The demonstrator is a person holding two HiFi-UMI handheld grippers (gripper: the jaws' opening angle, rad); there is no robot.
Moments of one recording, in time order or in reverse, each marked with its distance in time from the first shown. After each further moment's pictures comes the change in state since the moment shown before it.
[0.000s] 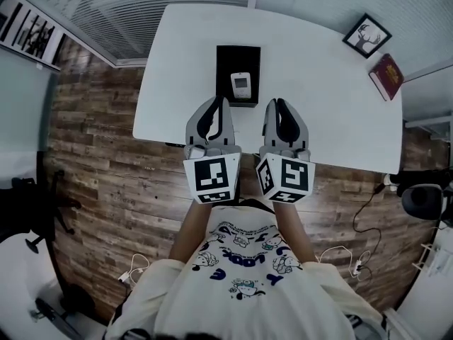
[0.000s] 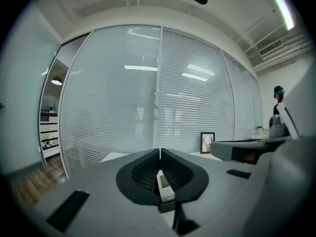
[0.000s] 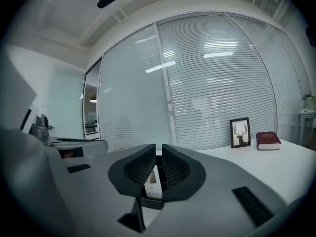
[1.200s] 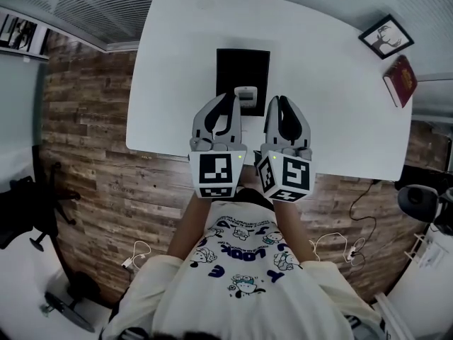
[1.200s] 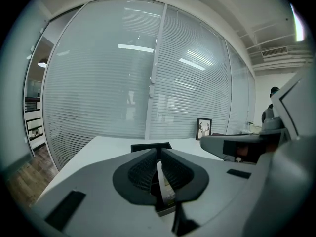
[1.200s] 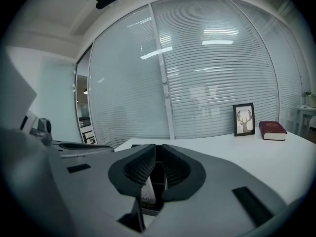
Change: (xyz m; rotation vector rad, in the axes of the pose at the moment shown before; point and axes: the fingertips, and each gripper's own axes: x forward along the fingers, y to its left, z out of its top) left arm 0.101 0.008 -0.057 -0.028 0.179 -0.136; right arm 0.096 -0.021 -0.044 0.025 0.139 -0.043
